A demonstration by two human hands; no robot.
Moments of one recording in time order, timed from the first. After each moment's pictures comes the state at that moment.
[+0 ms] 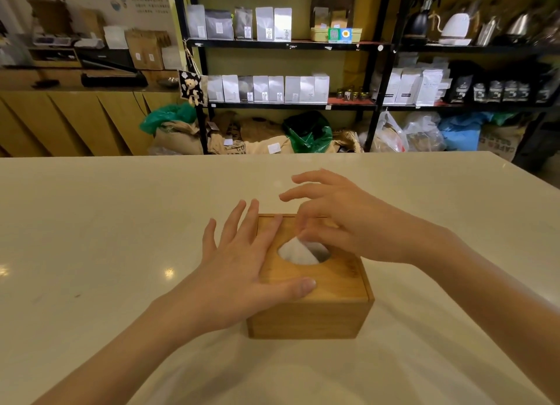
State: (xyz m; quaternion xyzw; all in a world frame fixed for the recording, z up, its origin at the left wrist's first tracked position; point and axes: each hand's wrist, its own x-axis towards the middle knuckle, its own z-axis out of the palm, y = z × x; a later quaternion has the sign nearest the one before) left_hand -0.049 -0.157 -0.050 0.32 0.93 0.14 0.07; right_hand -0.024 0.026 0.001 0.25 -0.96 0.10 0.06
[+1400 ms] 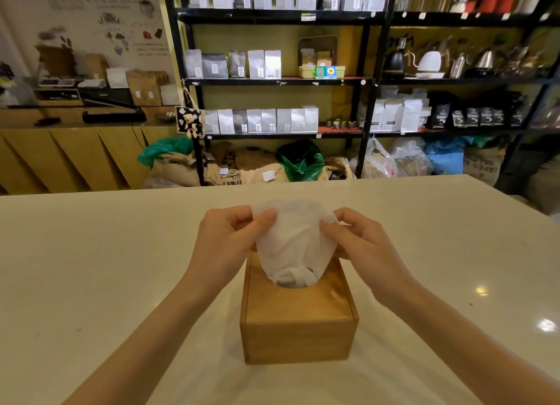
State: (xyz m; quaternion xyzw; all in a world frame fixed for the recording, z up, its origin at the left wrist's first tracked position) left_hand -0.070 -0.136 -0.015 0.24 0.74 0.62 -0.05; right_hand -0.002 0.029 -0.025 -0.04 -0.78 0.60 0.17
